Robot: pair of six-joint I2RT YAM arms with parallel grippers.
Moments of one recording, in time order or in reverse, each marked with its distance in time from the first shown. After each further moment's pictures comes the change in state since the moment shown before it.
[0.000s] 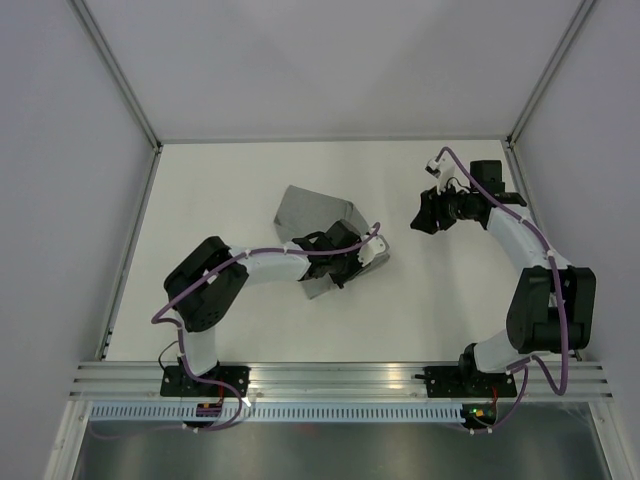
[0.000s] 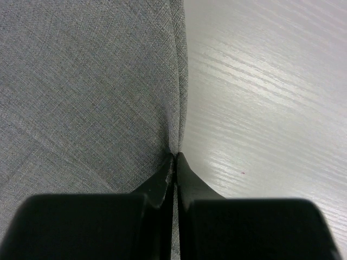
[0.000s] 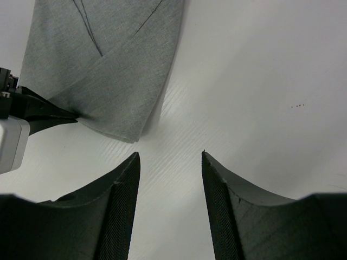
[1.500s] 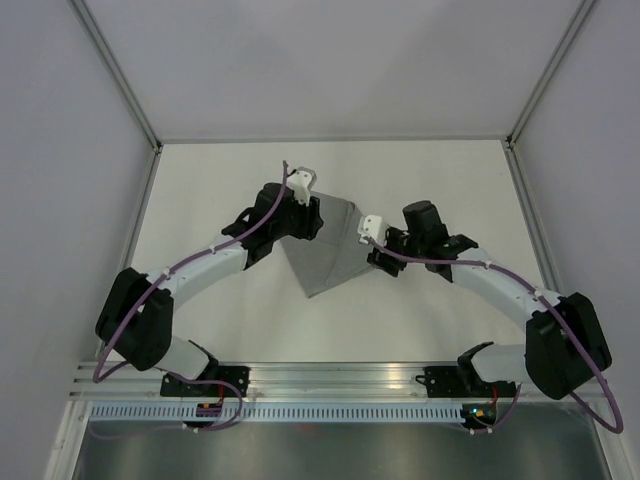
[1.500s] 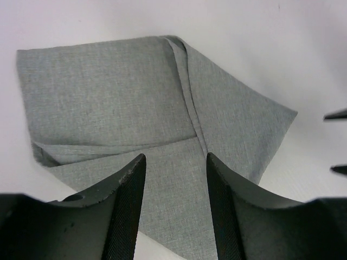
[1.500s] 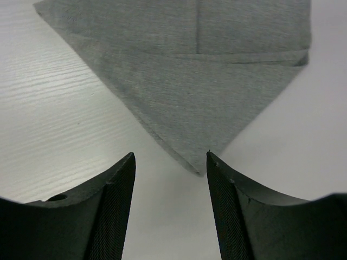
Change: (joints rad) left arm 0.276 -0.379 -0.147 0.156 -0.113 -0.349; right arm 0.462 -0.225 -0.301 0.222 0.253 -0.310
